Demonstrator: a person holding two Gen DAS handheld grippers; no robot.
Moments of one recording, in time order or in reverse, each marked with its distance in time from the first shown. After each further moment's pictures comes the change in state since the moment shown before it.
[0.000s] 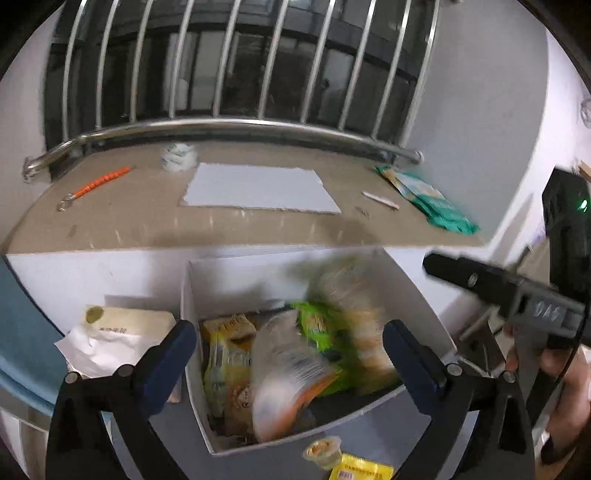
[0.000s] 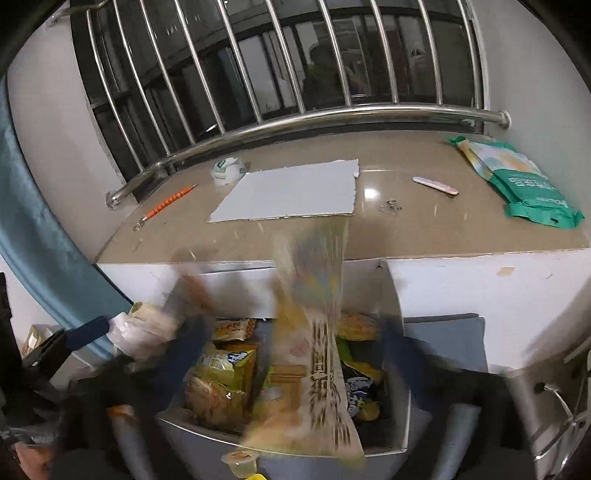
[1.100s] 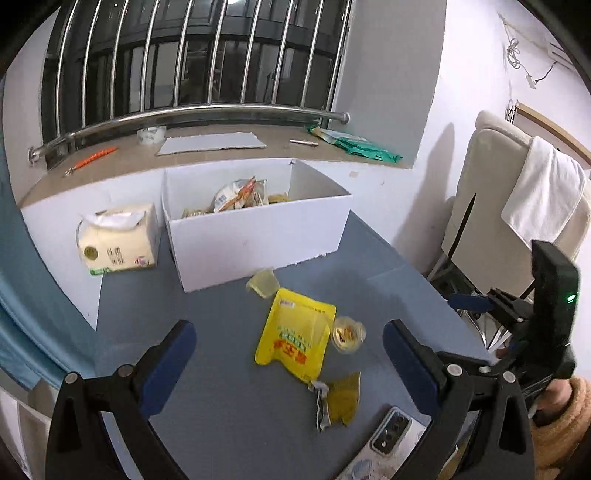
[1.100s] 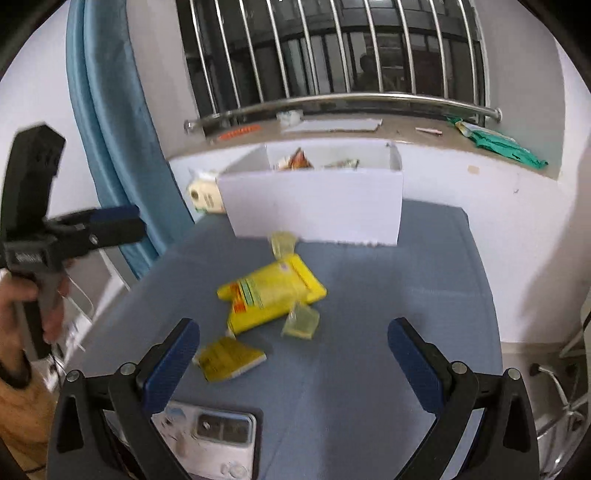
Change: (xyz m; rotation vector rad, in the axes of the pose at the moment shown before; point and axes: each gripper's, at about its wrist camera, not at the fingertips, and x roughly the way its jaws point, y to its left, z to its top) left arm -0.143 -0.052 -0.196 0.134 0.005 -0.105; right arm -0.134 0.024 -0.263 -0.197 0.044 0.011
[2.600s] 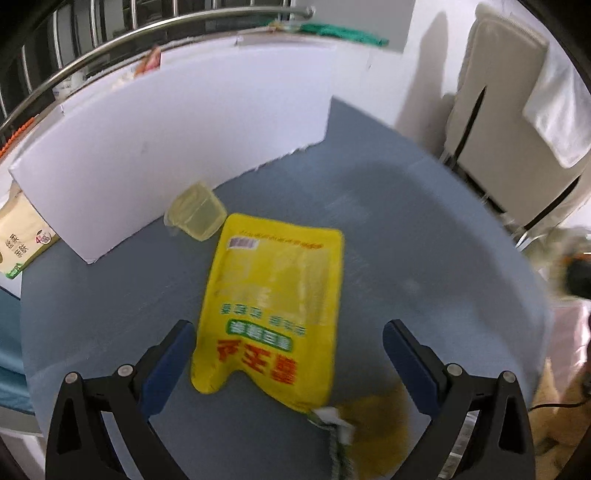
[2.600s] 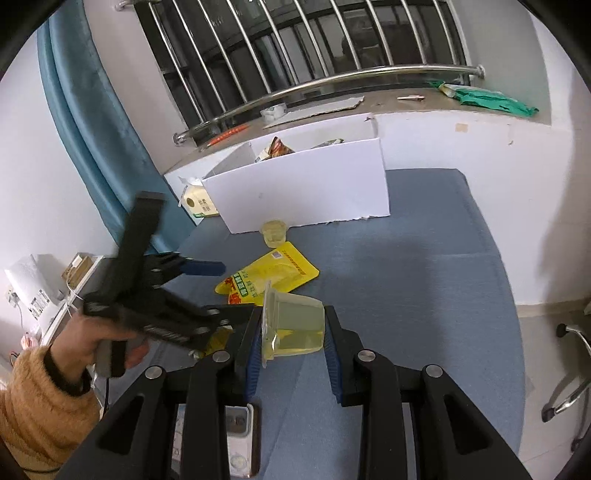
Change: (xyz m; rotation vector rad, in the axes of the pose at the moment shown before) left arm 0.170 -0.021 -0.020 0.179 0.374 -0.024; right arm -0.010 -0.038 -0.010 0.183 -0.010 0.120
